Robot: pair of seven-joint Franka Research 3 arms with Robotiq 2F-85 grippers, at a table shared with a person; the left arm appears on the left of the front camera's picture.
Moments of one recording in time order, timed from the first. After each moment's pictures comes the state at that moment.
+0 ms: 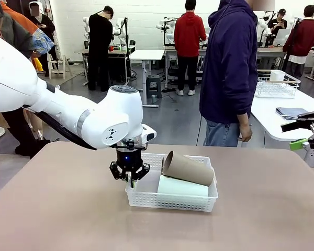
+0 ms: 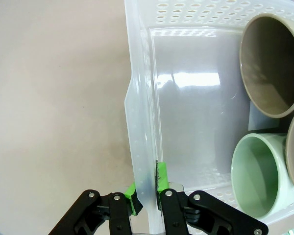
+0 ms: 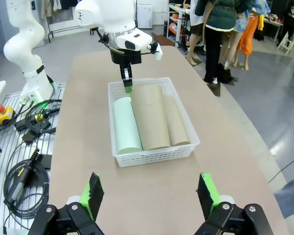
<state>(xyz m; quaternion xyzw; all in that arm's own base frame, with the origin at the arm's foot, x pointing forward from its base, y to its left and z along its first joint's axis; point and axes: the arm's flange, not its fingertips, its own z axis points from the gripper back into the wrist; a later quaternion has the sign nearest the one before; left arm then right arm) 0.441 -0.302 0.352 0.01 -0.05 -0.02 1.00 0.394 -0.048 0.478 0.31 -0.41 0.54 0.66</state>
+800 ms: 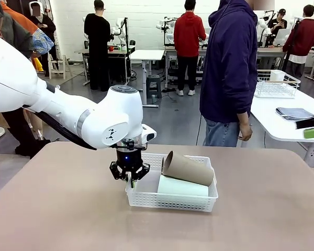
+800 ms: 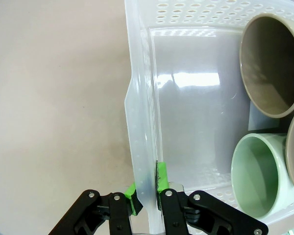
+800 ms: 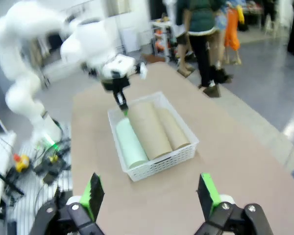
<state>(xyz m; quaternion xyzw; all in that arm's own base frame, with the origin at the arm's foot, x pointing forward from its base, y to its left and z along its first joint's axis) 0.441 -0.302 0.352 0.01 -0.05 -0.02 1.00 0.390 -0.098 0.486 0.40 -0.41 0.41 0.71</state>
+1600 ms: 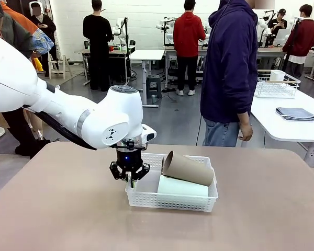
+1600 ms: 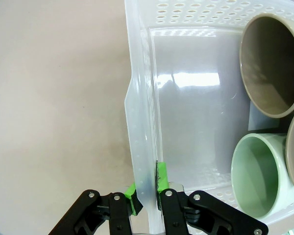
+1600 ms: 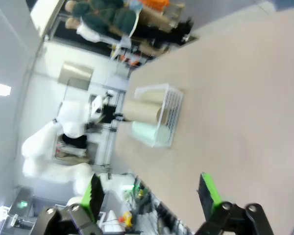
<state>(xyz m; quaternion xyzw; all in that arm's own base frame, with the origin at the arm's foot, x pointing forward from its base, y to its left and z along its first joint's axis) 0.441 -0.302 0.352 0.01 -0.05 -0.02 1.00 0.364 -0.270 0.444 0.55 -0.18 0.02 0.81</state>
